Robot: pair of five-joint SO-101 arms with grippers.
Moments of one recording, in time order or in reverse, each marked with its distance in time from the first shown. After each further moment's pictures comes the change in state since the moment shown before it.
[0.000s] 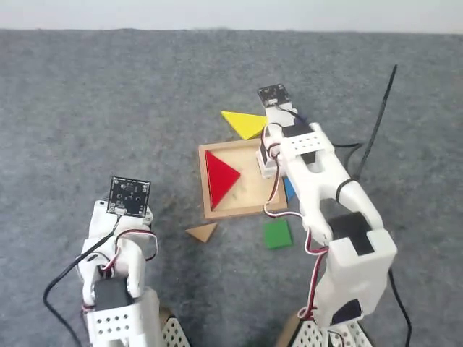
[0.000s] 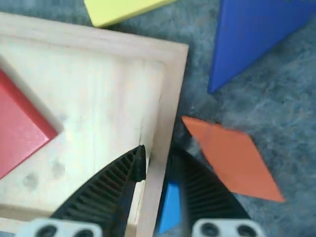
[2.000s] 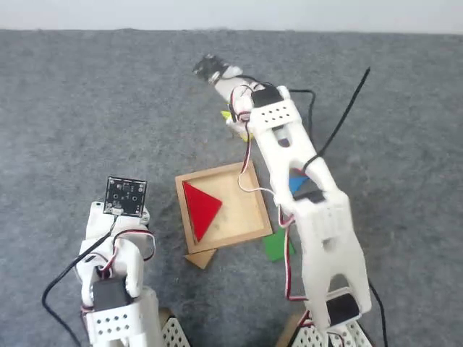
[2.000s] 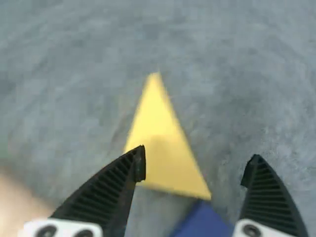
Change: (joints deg) left arm -1.6 0.0 0.0 0.0 0.0; right arm -4.6 34.1 -57.6 6.4 29.8
